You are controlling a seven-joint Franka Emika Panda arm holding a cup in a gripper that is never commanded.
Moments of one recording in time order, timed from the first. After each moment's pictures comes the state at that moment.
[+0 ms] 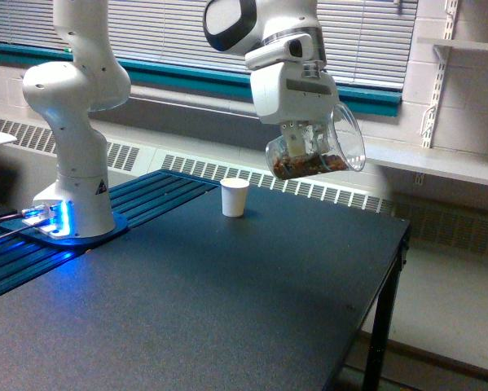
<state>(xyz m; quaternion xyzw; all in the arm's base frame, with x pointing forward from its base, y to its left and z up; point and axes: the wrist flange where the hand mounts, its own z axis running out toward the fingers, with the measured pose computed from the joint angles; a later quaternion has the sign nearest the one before) 0.568 -0.163 0.434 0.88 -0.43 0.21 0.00</state>
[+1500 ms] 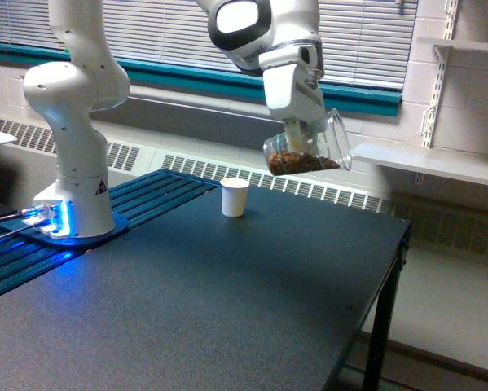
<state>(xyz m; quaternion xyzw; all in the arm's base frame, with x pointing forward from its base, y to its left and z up) 0.537 -0.073 0.415 0.91 -0.34 0.21 0.08</state>
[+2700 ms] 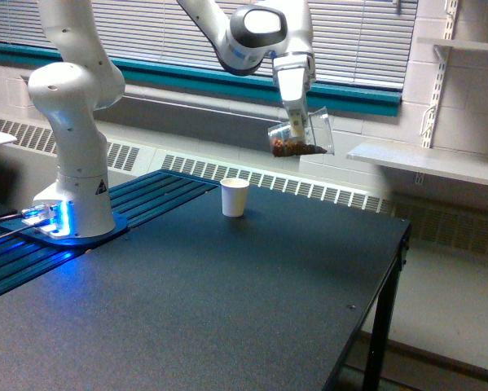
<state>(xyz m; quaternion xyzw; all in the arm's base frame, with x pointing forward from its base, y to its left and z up) 0.459 0.136 0.388 0.94 -0.24 0.20 0.12</state>
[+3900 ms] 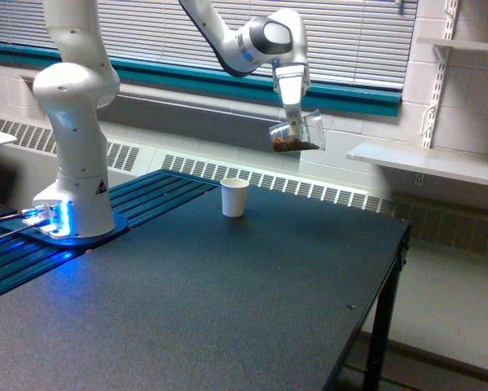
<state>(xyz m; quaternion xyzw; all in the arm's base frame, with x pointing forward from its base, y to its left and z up) 0.391 0.289 0.350 0.95 -0.22 0.19 0.12</state>
